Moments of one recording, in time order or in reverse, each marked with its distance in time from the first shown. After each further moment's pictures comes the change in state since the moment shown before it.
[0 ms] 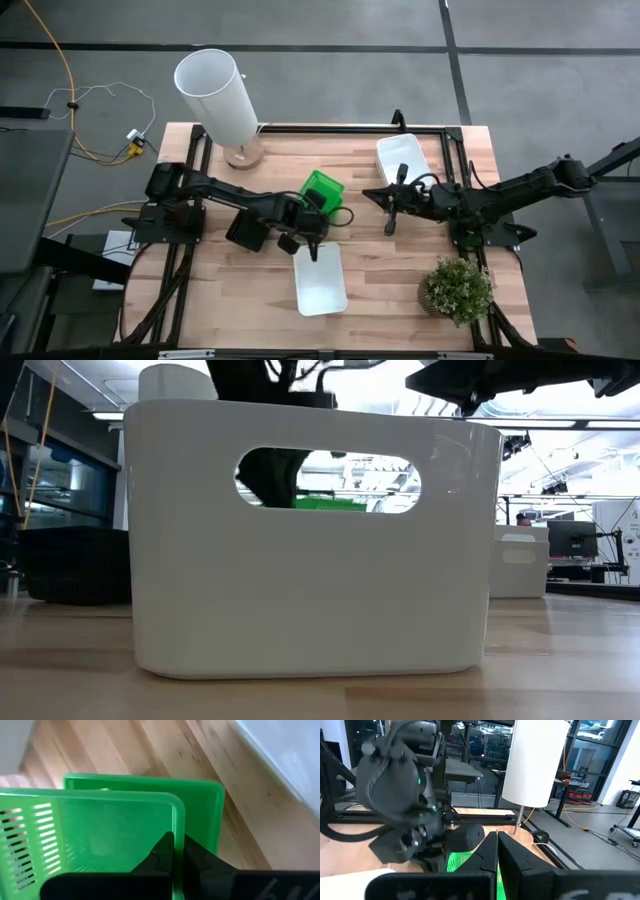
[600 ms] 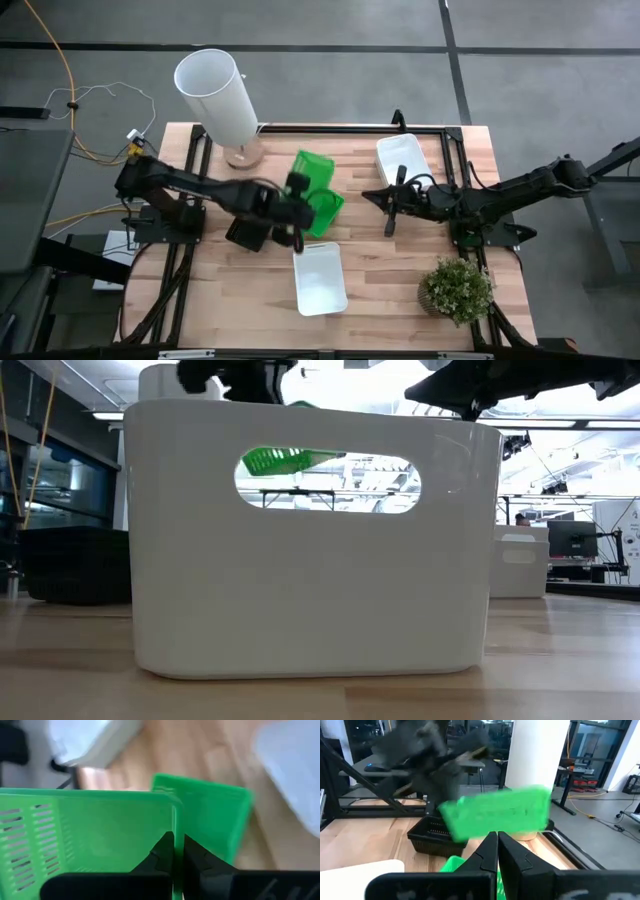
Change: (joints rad) left arm -0.027 -0.232 0.042 -0.078 -0.141 -0.142; right arm 0.000 0.003 0.000 -0.050 -0.001 0.067
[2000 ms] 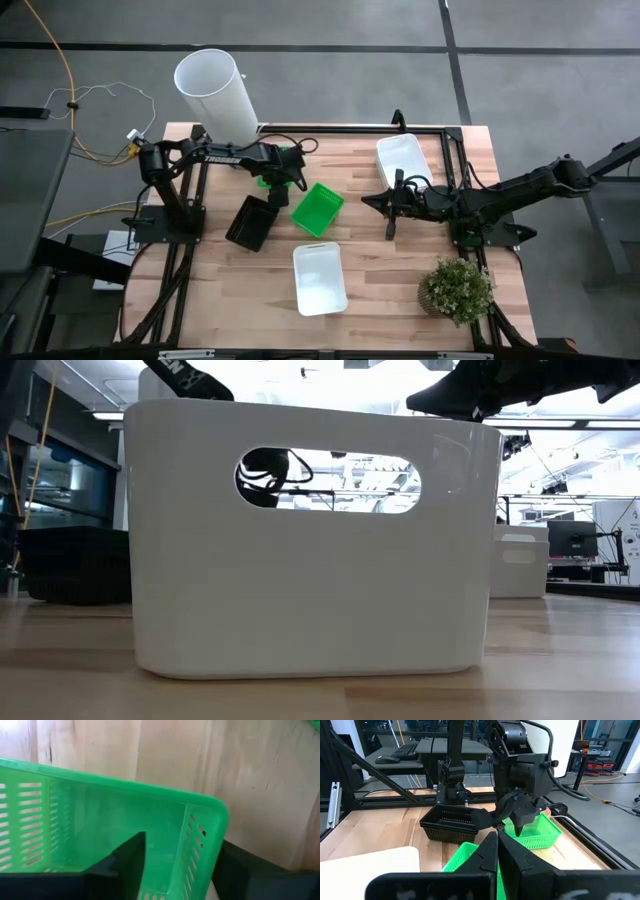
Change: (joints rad) left arm 0.550 0.145 -0.318 0.122 0.354 -0.105; right arm 0.000 0.000 0.000 -0.077 -0.045 0.088
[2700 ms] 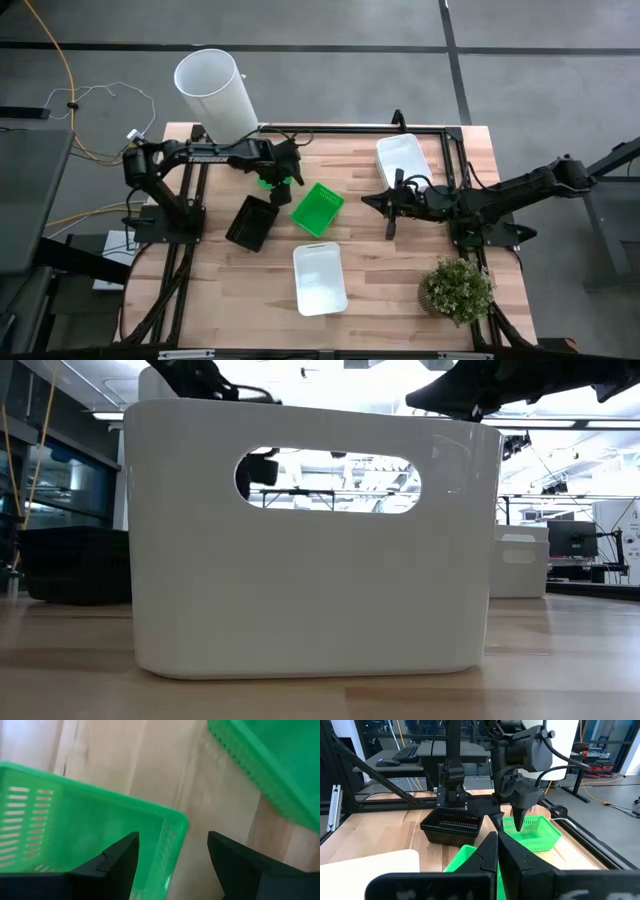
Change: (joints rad) left arm -0.008 -0.123 0.000 0.003 0.100 -0.124; right arm 0.000 0.000 0.000 0.012 0.000 -0.004
